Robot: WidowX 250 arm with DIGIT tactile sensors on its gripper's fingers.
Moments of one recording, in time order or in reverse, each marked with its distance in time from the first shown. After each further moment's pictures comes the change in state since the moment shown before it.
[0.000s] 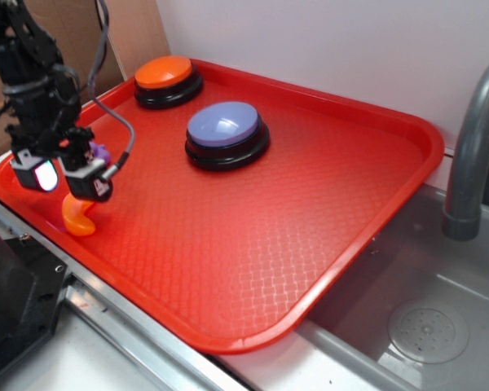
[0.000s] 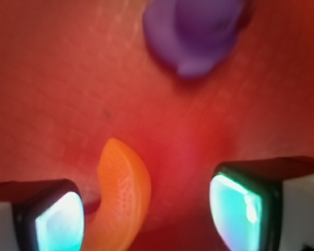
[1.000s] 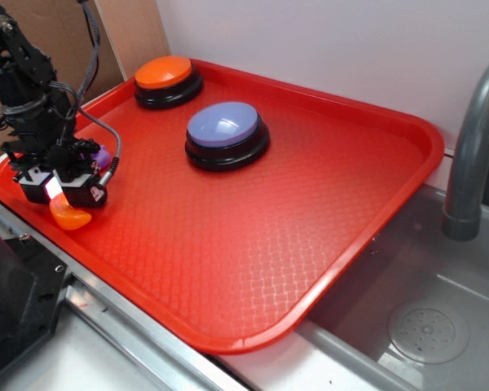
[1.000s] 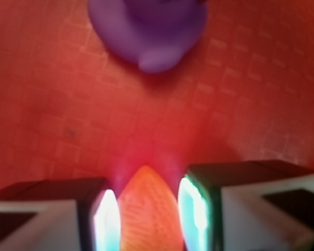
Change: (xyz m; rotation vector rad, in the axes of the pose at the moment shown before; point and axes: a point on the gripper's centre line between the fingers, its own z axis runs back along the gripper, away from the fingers) arm 0.000 0.006 -0.009 0.004 -0.068 0.141
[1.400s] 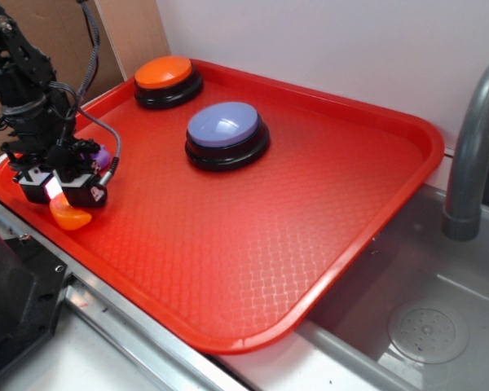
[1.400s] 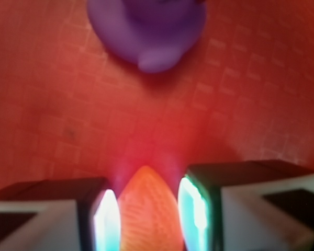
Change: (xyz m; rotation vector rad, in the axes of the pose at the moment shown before) arm 0.000 0.000 0.000 0.000 0.002 0.000
